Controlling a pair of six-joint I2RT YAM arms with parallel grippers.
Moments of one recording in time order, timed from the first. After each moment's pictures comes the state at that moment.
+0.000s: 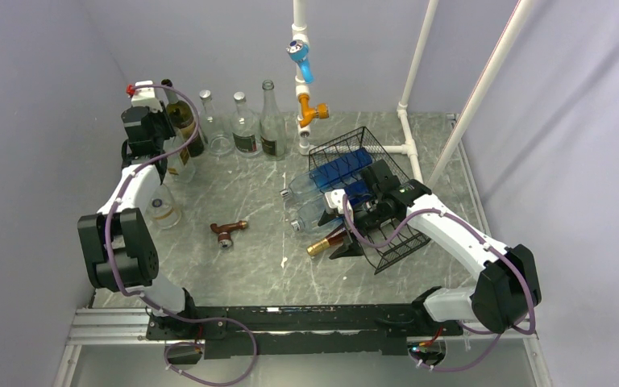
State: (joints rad) left arm 0.17 1.58 1.14 0.29 -0.03 -0.03; right arm 0.54 1.31 0.99 -0.75 -1.06 -1.01
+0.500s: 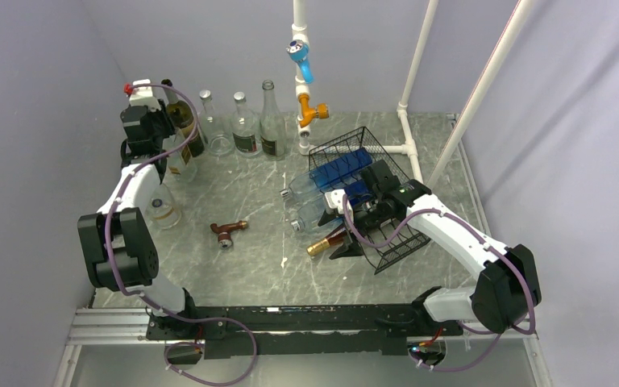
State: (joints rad) left arm 0.18 1.58 1.15 0.29 -0.02 -0.05; right arm 0.54 1.31 0.99 -0.75 -1.06 -1.01
